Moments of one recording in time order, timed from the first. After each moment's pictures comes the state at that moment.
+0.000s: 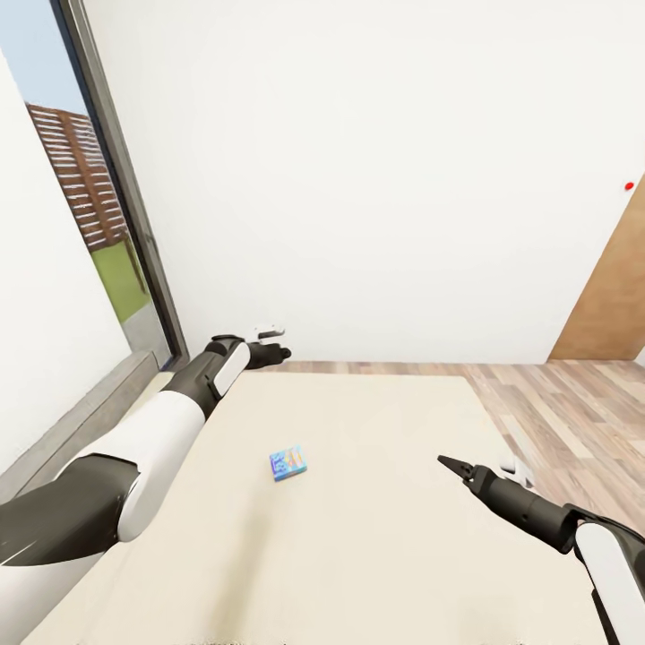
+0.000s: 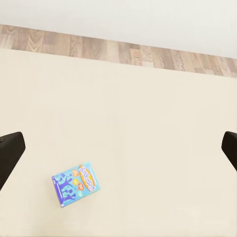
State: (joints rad) left arm -1.23 -0.08 -0.19 -0.47 0.40 0.59 0.08; right arm -0.21 -0.17 -0.28 -1.57 -0.87 0.95 0.18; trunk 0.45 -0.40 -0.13
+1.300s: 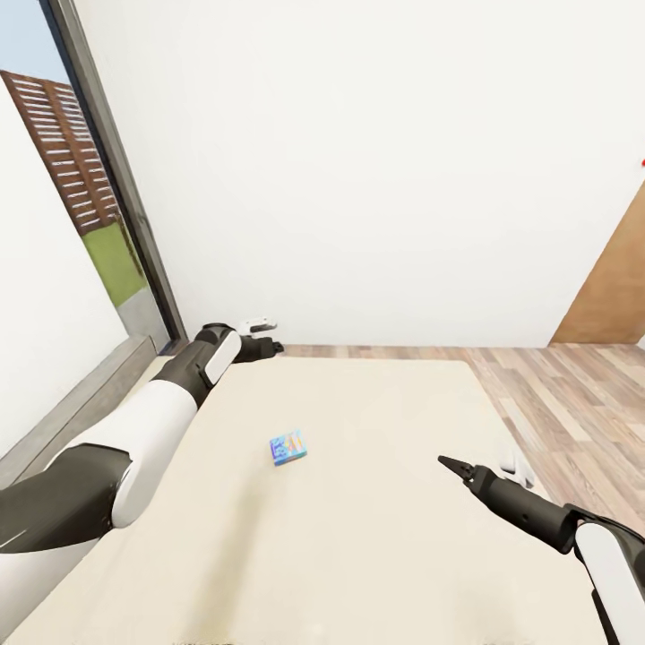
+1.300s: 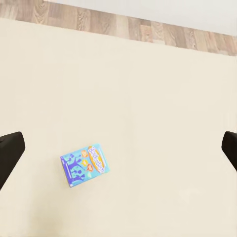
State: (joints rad) left arm -1.27 -0.06 -0.18 -0.48 0.41 0.67 0.09; right arm -0.21 -0.17 -0.28 -1.57 -0.87 0.95 0.17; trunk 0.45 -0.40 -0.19
